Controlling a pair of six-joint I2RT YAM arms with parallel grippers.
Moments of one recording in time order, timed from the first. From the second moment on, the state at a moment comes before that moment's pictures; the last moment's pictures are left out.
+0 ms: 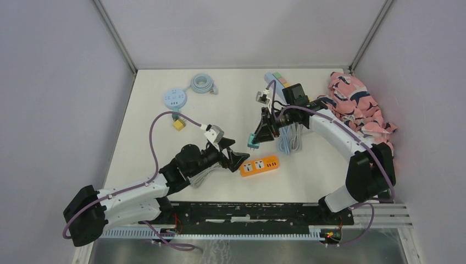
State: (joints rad) left arm -0.93 0.95 0.40 0.49 0.02 -0.30; right arm 0.41 1.52 1.19 -0.63 -1.13 -0.33
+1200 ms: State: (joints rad) left arm -0.93 1.35 0.81 0.03 -0.20 -0.49; right arm 0.40 1.80 1.19 -0.43 -1.11 0.32
